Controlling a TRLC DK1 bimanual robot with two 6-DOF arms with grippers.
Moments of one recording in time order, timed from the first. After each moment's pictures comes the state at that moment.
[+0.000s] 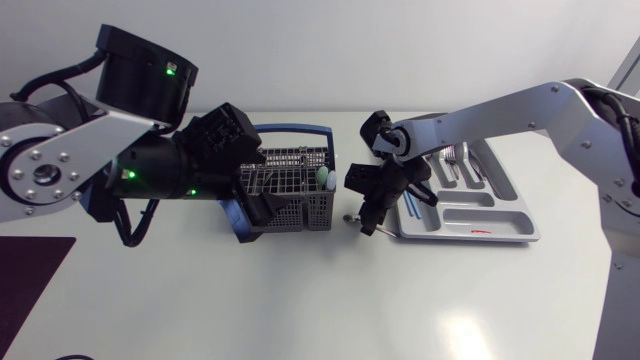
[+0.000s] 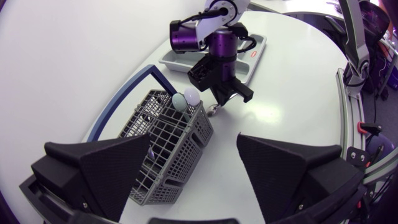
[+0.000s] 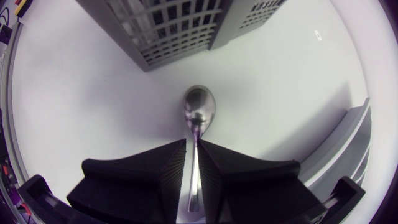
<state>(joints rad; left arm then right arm) -0.59 1.31 0.97 -0.36 0.12 0.52 0.40 2.14 1.44 -0.67 -0.11 -0.73</state>
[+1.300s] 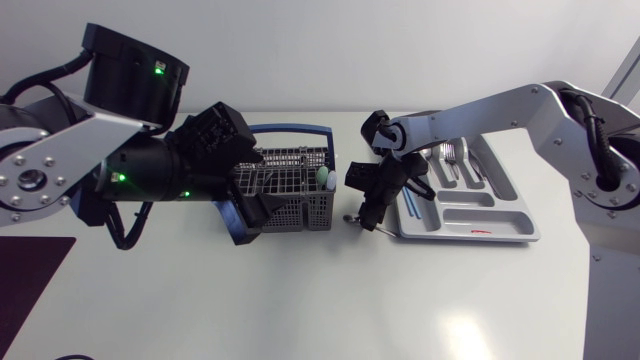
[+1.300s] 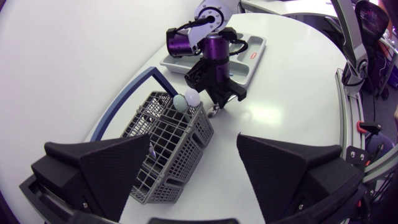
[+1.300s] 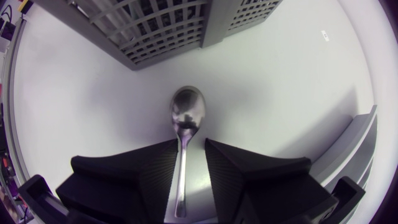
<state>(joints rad) -0.59 1.28 0.96 -0.36 0.12 0.53 0.37 2.22 1.54 -0.73 -0.14 -0.79</state>
